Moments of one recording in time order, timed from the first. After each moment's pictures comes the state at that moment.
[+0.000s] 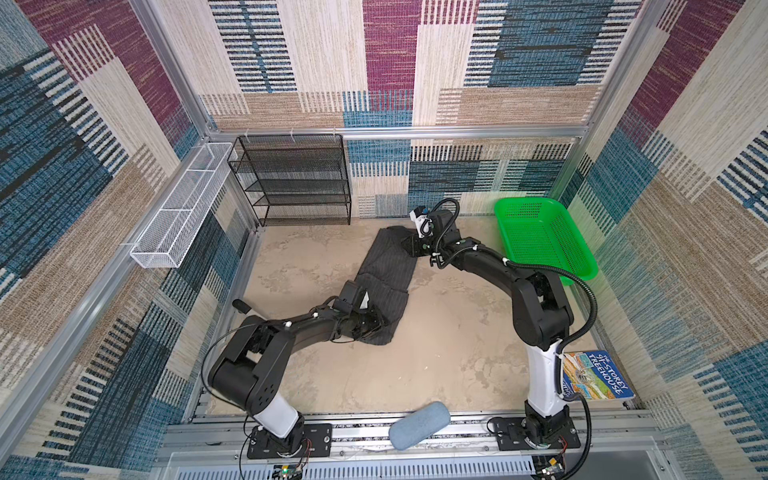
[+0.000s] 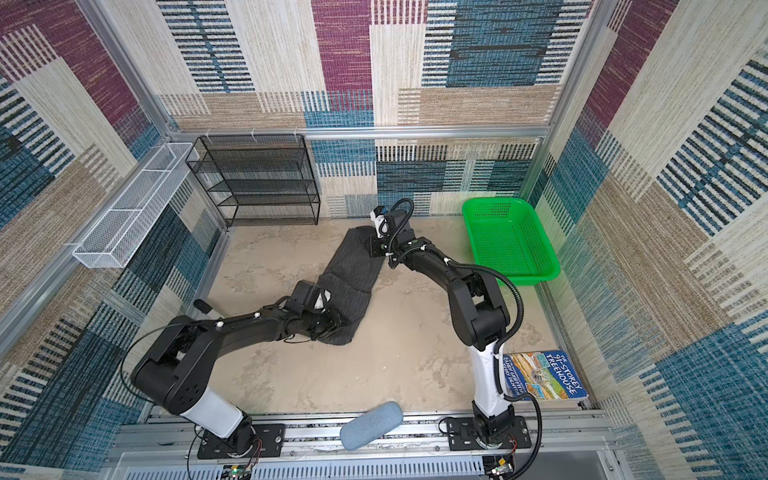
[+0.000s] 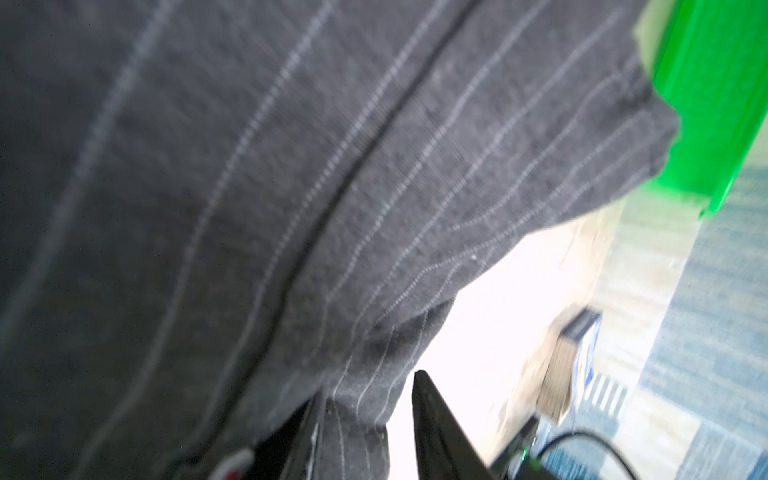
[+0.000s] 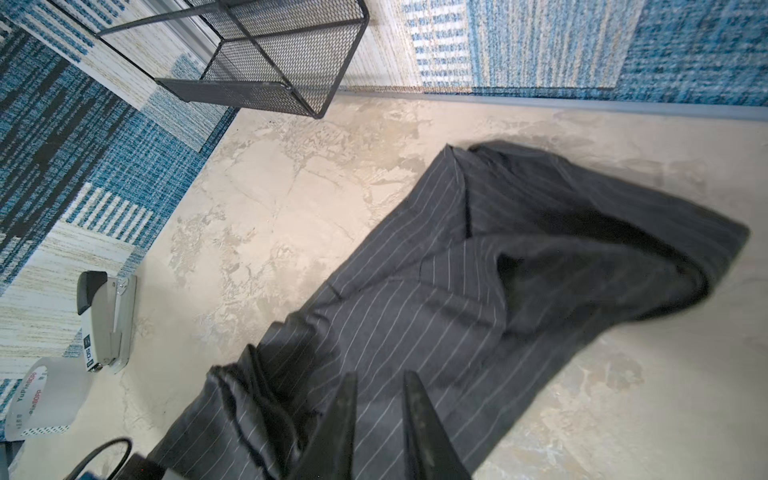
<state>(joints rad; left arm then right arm) -0.50 1.55 0.72 -0.17 0.43 -0.85 0.46 2.08 1.64 -0.17 -0.32 0.29</state>
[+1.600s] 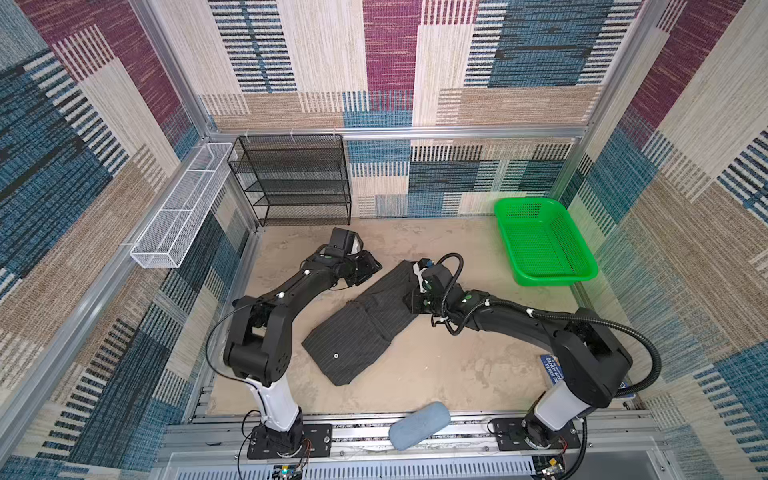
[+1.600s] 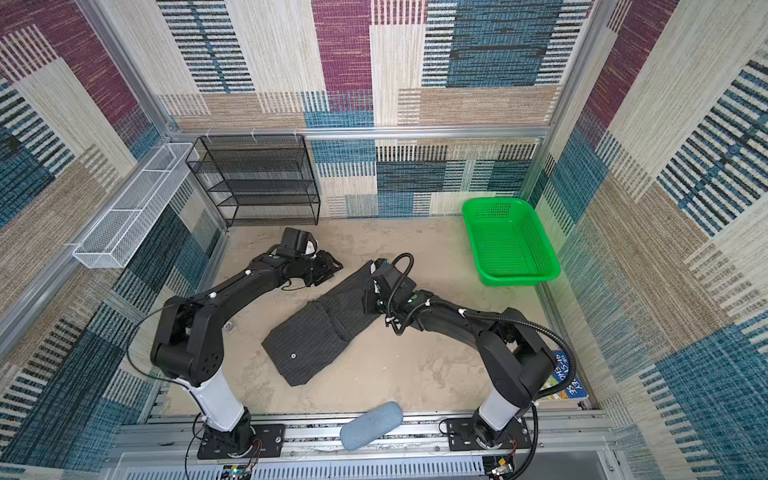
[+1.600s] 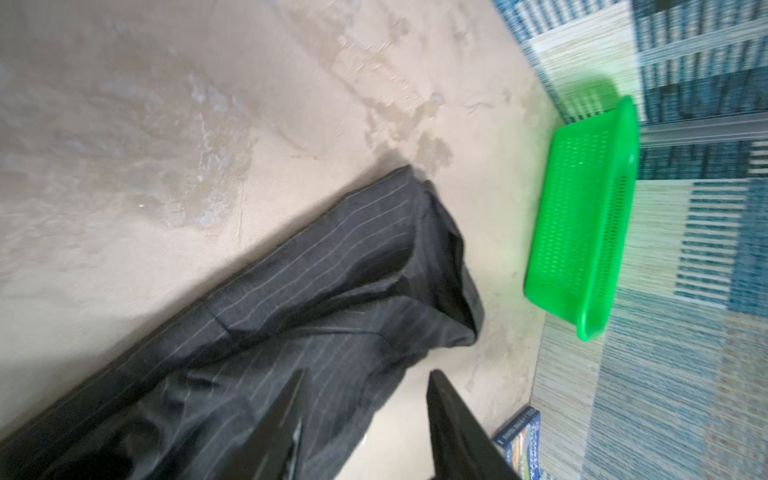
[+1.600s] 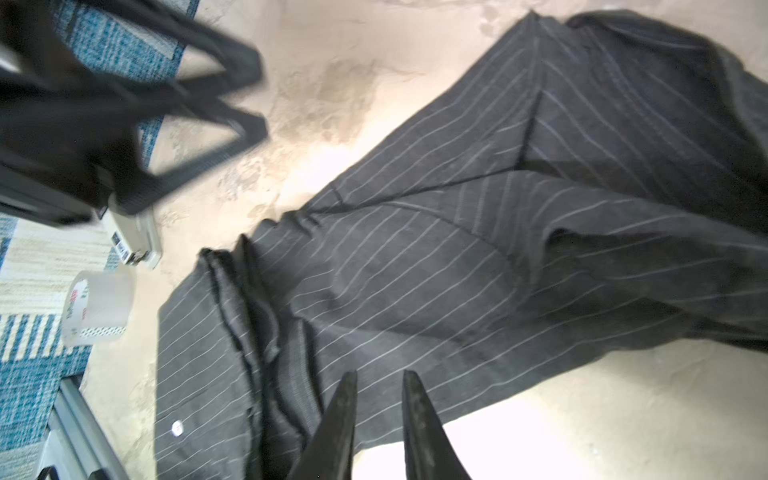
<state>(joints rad) -0.32 1.72 1.32 -0.41 0.35 -0.80 0.74 1.62 1.01 -0.12 -0.08 0.62</state>
